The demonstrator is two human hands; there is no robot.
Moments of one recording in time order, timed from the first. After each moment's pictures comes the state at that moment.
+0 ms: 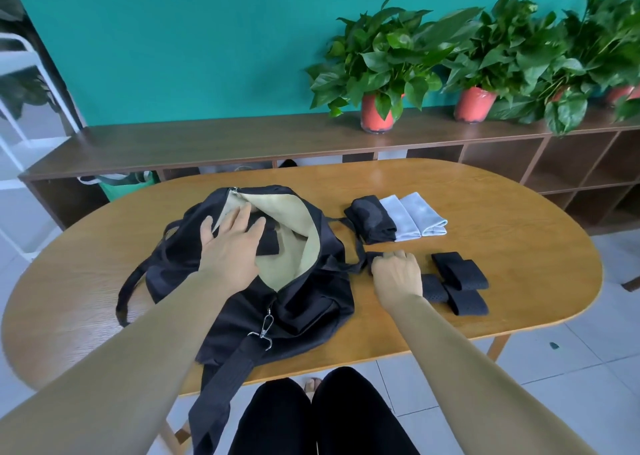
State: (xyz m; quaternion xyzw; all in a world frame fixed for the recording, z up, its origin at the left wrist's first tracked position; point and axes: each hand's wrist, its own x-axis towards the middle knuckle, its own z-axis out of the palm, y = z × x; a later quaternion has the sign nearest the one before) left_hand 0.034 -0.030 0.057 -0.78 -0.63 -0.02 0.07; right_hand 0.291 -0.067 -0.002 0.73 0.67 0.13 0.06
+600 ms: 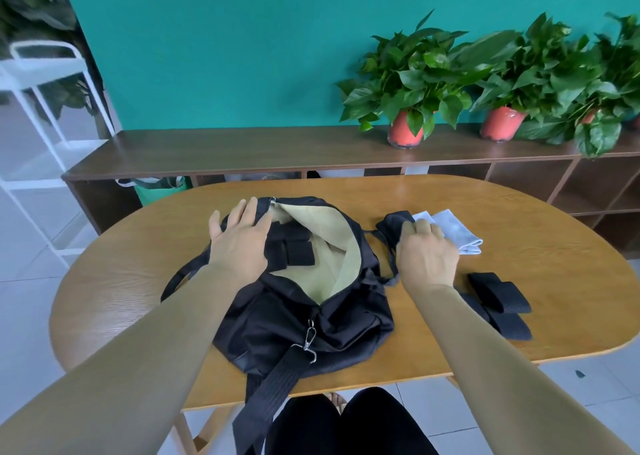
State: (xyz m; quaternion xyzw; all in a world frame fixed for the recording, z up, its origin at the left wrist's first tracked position) left_hand -0.016 -0.012 0.073 -0.76 -0.64 -0.05 0.08; right_hand 0.251 -0.046 0.050 0.74 0.59 0.30 -0.12
